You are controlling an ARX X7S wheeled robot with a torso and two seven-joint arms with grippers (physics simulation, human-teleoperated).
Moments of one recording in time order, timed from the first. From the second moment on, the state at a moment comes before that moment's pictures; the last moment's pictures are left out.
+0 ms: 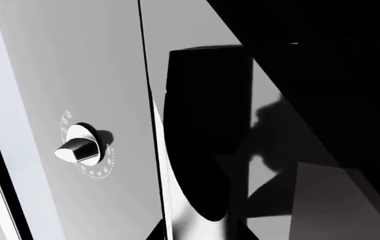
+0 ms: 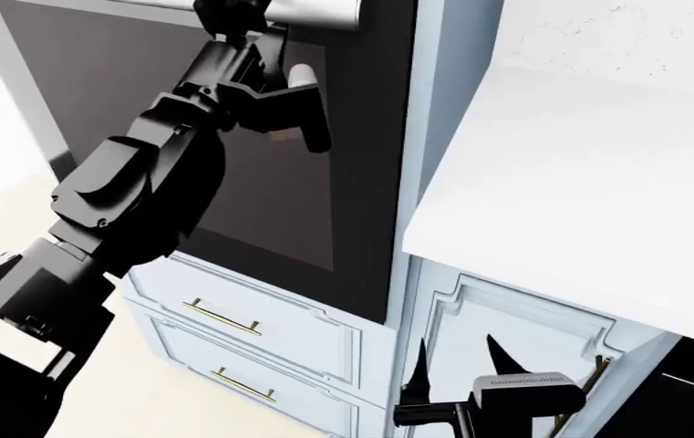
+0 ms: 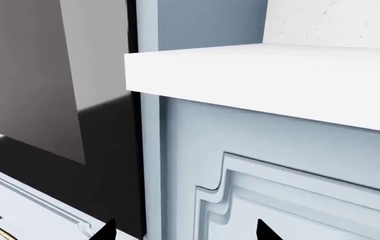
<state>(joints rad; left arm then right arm) -1.38 -0.31 0.99 -0.65 0.55 -0.07 -0.15 -0.01 0.29 -0.39 -0.08 0.24 -0.02 0.36</state>
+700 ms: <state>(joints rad) -1.29 -0.44 0.98 -0.38 0.58 -0.17 -0.11 0.00 0.30 -0.40 -0.09 0.24 -0.02 0.37</state>
